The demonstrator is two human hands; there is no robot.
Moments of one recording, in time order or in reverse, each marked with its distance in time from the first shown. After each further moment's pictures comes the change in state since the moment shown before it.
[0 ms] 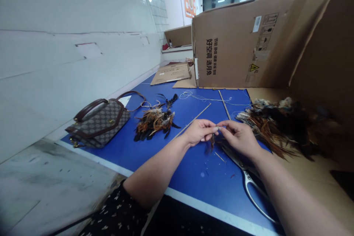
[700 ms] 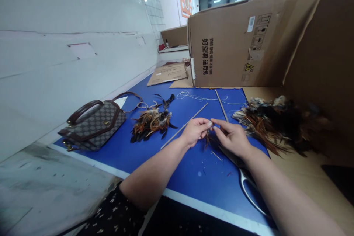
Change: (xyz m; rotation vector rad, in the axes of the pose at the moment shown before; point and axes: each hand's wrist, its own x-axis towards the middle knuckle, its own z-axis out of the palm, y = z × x) left_hand 0.004 -0.008 0.008 -0.067 0.207 0.084; right_hand -0.005 0.003 0.014 0.029 0.056 -0.068
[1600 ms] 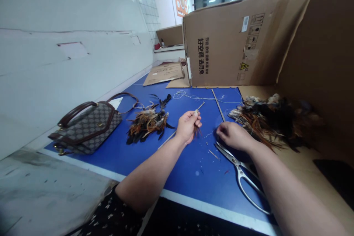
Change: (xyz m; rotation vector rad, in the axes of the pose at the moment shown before) left_hand 0.013 0.000 -0.004 -0.276 0.266 0.162; right_hand 0.006 0.039 -0.019 -0.295 -0.377 0.108
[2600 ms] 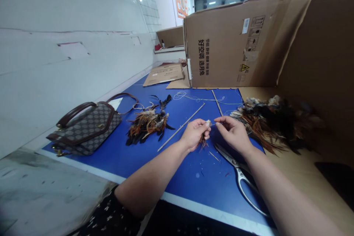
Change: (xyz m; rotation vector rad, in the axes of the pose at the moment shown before) left_hand -0.017 -0.018 0.008 0.076 -0.177 -0.192; right_hand 0.003 -0.030 0.008 0.587 0.418 0.100
